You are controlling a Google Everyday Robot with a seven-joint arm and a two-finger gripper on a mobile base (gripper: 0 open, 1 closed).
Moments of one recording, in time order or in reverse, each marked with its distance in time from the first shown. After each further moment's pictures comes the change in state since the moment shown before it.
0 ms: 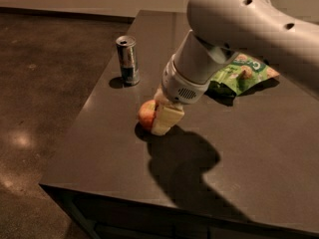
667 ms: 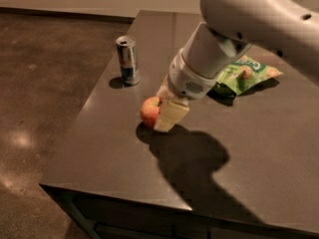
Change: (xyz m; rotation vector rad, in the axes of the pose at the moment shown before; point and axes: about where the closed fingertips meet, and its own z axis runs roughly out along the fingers) arm 0.001 0.001 -0.013 -0.028 -0.045 0.020
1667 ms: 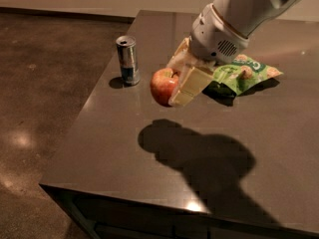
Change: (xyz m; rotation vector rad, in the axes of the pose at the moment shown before) arm -0.012 -0.004 -0.084 -0.029 -0.101 -0.082
